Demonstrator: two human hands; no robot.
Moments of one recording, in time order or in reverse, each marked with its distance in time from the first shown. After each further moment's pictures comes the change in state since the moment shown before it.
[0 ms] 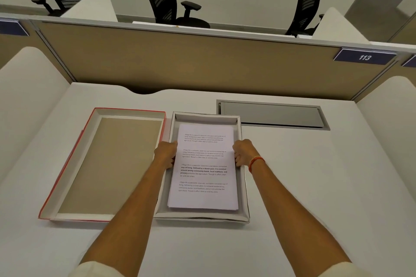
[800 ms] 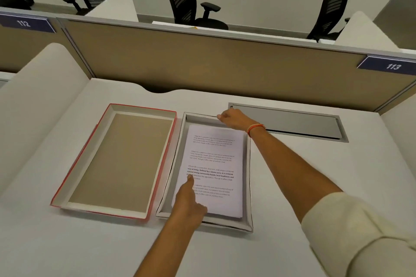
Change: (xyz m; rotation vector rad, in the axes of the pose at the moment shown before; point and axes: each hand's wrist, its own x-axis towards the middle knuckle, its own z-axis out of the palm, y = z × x) left_hand -0.166 -0.045 0.029 -0.865 -0.273 -0.332; right_hand 0.015 -0.109 0.007 -0.763 -0.155 -0.706
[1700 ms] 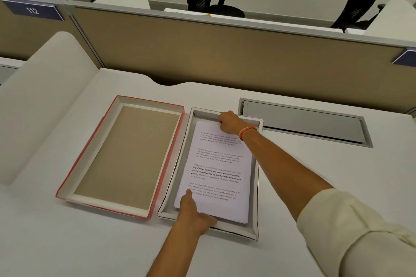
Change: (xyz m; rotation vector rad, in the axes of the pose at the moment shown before) left_hand 0.026 -0.016 -0.003 -0.311 0.165 -0.212; right_hand 0.045 -0.005 0.048 -0.214 -0.085 -0.071
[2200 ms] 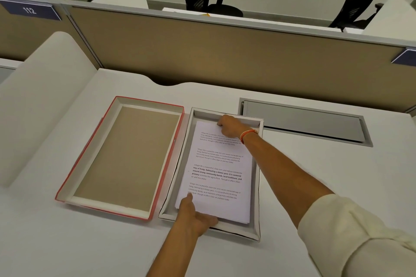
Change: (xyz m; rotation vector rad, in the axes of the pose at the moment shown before) left_hand 0.002 0.006 -0.007 0.012 -0.031 -0.041; right_hand -0.002 0.006 0.011 -0.048 -0.015 -0.068
